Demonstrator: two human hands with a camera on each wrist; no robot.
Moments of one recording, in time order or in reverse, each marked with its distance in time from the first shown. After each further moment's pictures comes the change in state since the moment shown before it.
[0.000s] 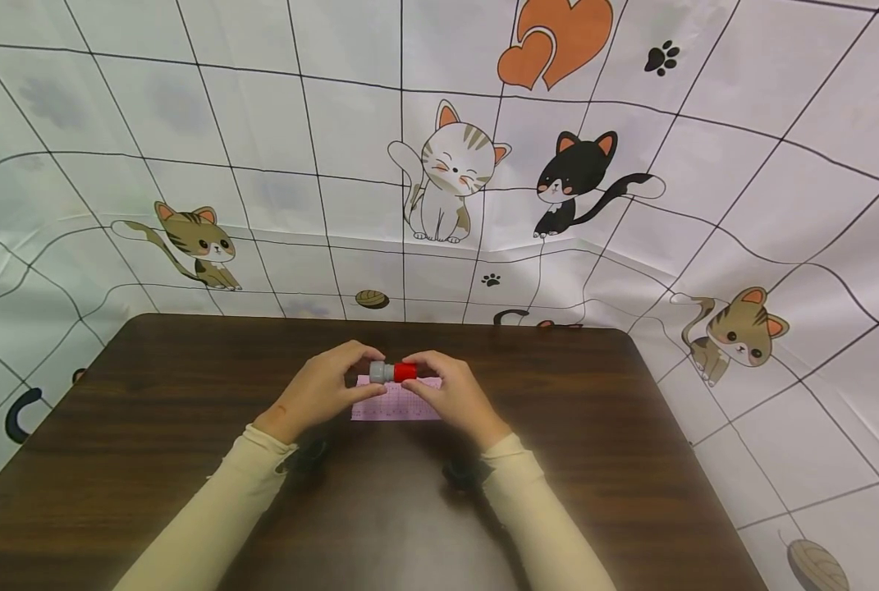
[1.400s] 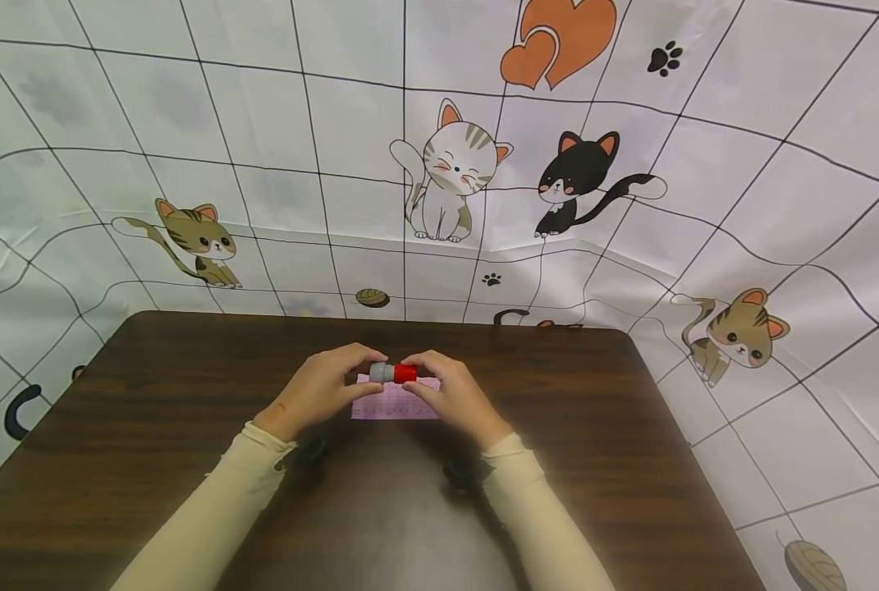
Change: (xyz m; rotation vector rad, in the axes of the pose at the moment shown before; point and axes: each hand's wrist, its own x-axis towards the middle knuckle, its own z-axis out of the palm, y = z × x) left_hand -0.001 0.000 -0.001 0.022 -0.015 0.020; right_hand -0.001 0.000 -0.001 -0.037 -0.064 -0.016
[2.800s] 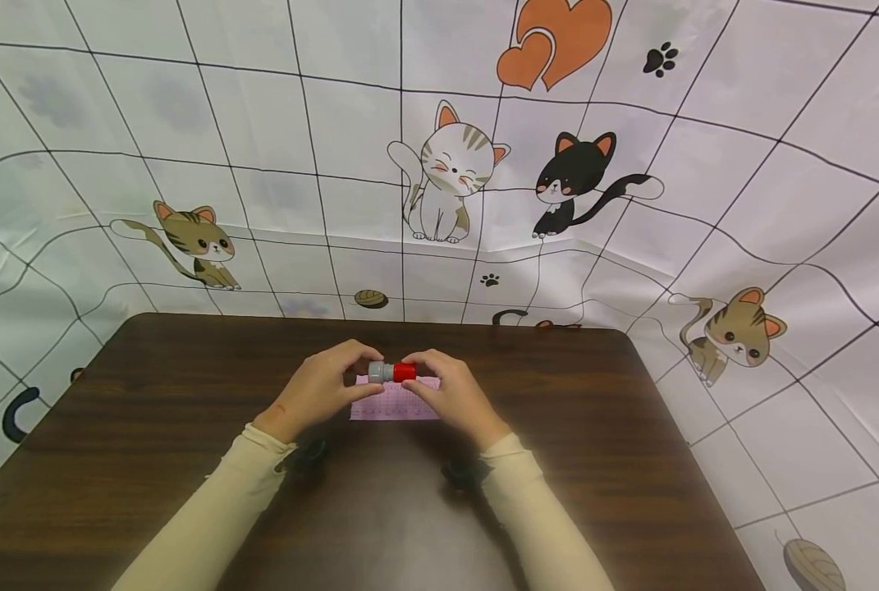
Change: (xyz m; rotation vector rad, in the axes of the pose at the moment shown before) left_hand 0.001 0.002 0.001 -0.004 0.036 -0.025; right_hand 0.000 -0.001 0.000 -0.011 0.050 0.013
